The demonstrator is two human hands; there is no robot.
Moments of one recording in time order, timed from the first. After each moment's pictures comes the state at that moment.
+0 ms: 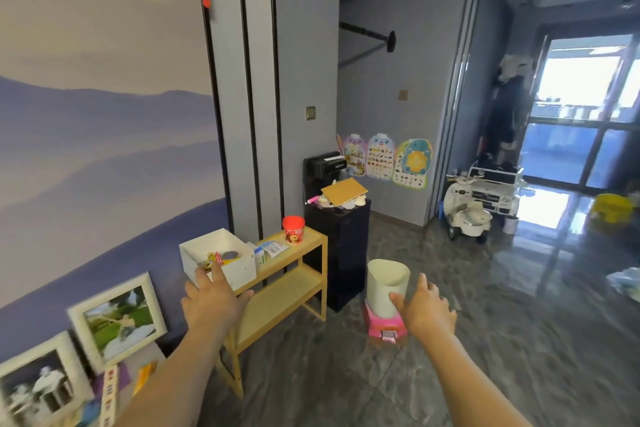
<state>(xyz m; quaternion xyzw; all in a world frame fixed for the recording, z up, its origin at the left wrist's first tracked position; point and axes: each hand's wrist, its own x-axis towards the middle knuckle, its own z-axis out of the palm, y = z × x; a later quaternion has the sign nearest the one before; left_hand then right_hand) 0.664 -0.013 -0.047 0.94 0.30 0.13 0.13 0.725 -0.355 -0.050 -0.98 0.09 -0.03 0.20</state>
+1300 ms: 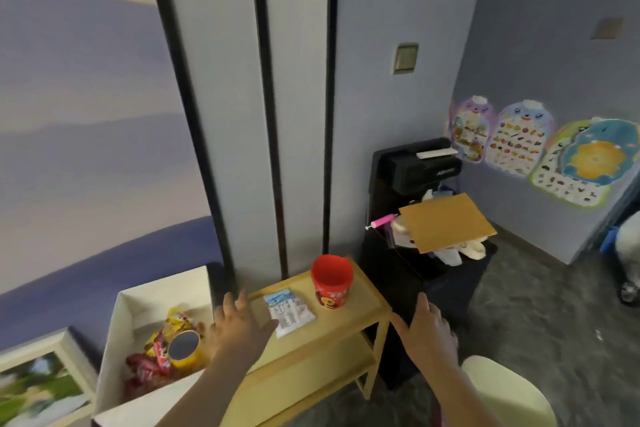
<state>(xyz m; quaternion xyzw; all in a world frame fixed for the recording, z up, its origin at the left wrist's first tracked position) 1.277 0.127 -0.197 0.89 0.42 0.00 0.15 1.430 -0.137 -0.179 -0.97 -0.09 0.09 0.19</state>
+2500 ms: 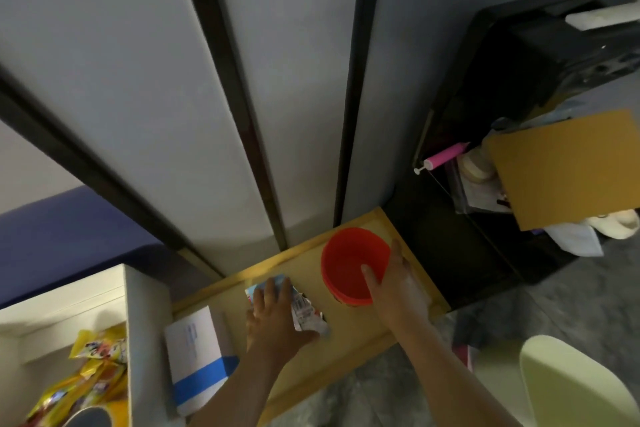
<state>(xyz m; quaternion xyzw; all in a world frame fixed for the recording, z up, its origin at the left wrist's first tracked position) 1.471 0.218 -0.424 0.90 0.35 -0.16 0.22 1.615 0.073 -0.367 -0.95 -0.08 0.20 0.22</state>
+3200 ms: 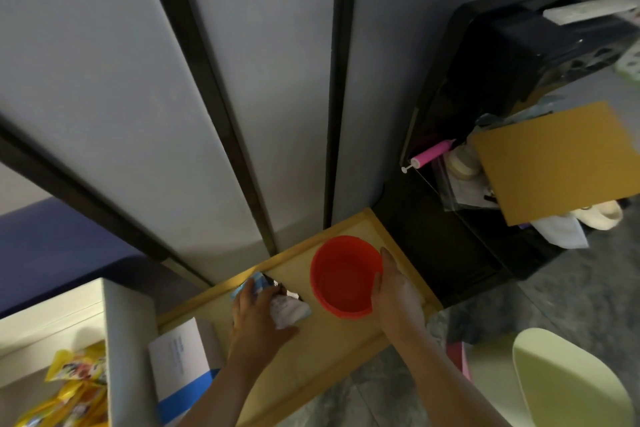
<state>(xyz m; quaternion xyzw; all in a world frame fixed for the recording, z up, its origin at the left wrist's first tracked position) 1.463 0.239 -0.448 0.88 0.35 -0.02 0.32 1.614 0.063 -0.367 -0.95 -0.07 0.22 0.23</state>
